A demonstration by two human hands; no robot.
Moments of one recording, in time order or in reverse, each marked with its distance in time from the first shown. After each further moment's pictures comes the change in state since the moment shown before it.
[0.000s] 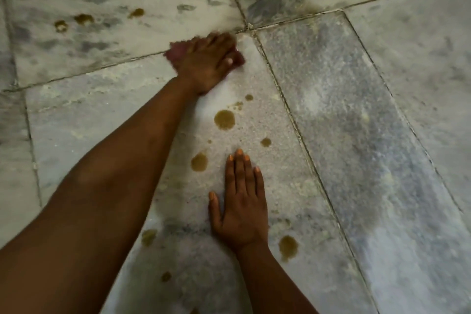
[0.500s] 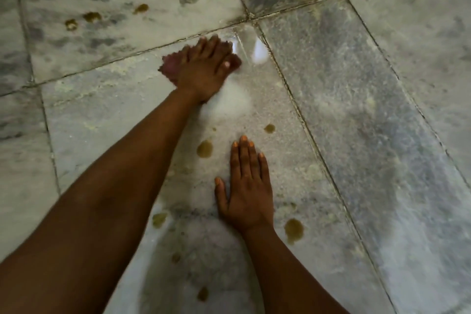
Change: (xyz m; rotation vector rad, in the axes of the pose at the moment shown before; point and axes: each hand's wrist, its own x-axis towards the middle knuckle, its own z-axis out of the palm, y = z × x) left_hand -0.040 0.013 0.007 0.037 -0.014 -0.150; right_hand 0.001 0.001 0.003 -0.007 0.037 -0.003
